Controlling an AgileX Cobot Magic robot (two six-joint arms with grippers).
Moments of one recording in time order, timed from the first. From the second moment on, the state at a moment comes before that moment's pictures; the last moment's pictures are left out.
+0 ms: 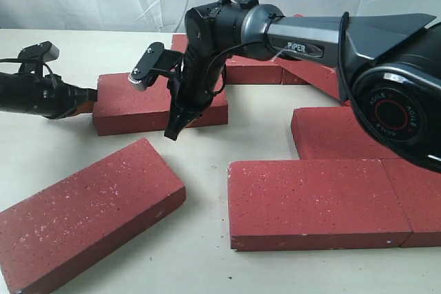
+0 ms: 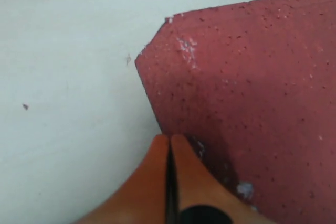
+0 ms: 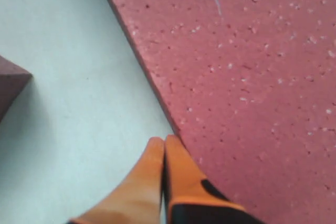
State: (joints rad) left arm 0.11 2.11 -1.05 -1.61 0.61 1.63; right arm 0.67 2.35 -1.89 0.12 0.87 -0.65
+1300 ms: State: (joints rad) left arm -0.05 2.12 -1.09 -1.69 0.51 1.73; right arm 0.57 2.29 -1.89 0.09 1.09 -0.59
